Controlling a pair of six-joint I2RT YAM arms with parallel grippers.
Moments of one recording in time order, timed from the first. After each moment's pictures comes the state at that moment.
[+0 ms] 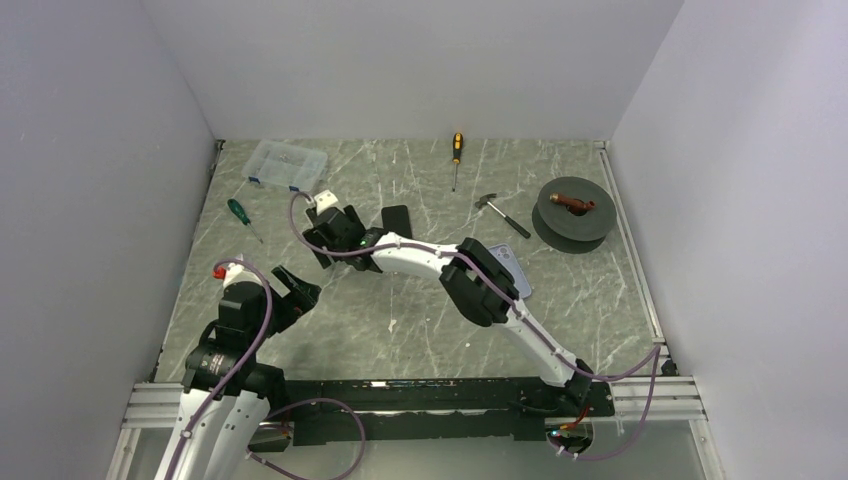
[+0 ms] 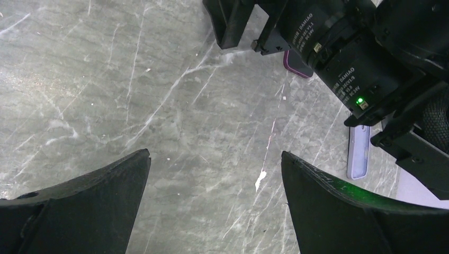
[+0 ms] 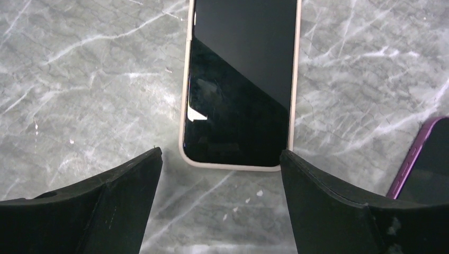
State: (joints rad) left arm -0.21 0.30 0.47 -0.75 -0.05 -0.83; right arm 1.01 2.49 2.02 -0.21 0.31 0.23
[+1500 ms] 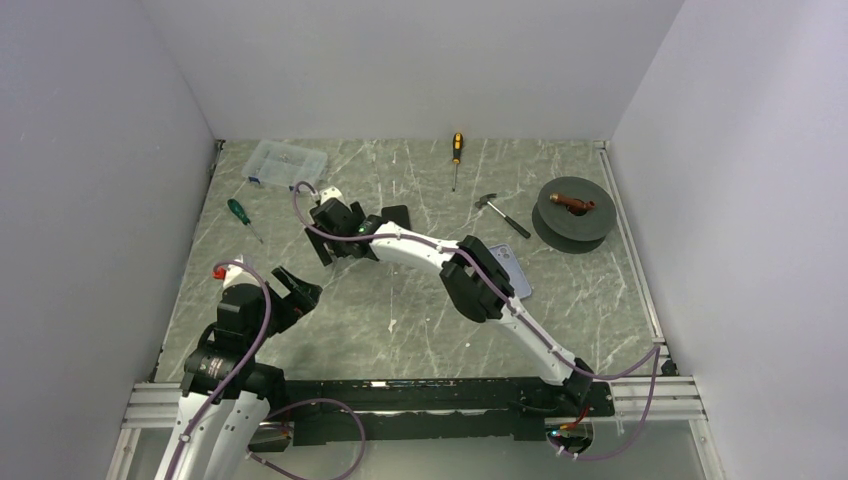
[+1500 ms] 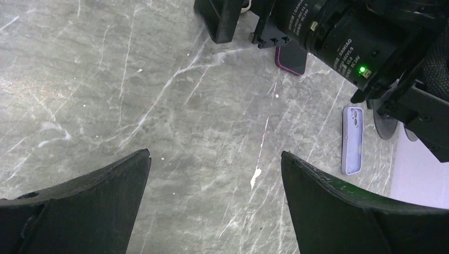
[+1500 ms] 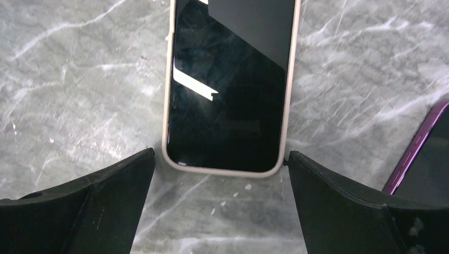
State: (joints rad) left arm -0.22 0.28 0.47 -0.75 -0.04 -0.83; right arm 0.98 2.52 2.13 -0.42 0.24 0.30
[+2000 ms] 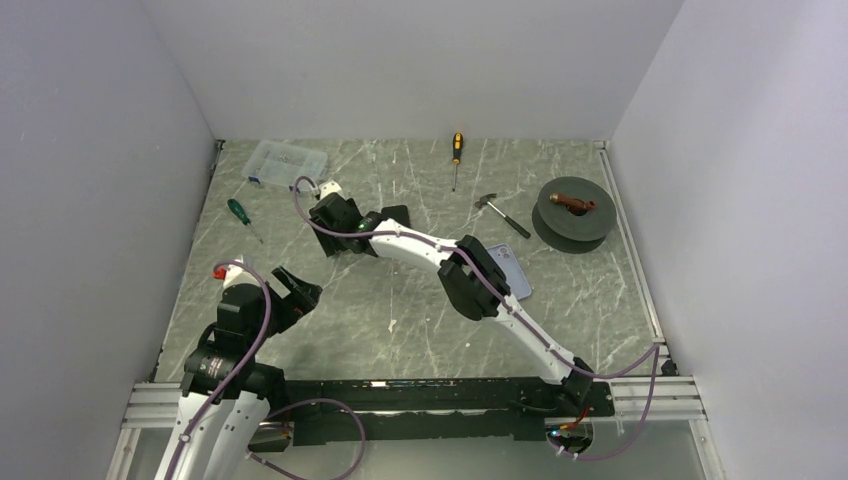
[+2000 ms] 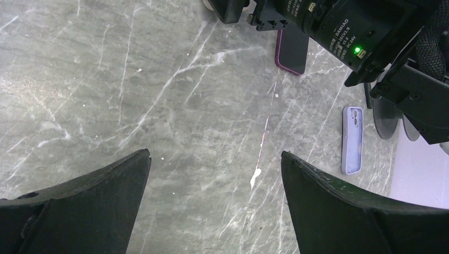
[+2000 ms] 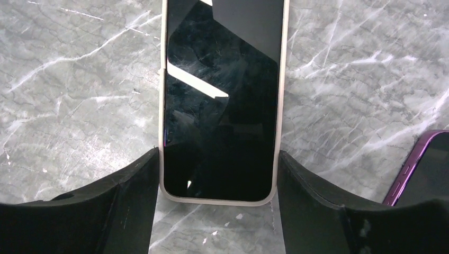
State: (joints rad) left arm -0.22 0.28 0.47 -0.75 -0.04 -0.83; right arm 0.96 2.60 2.25 -0.42 0.25 0.28
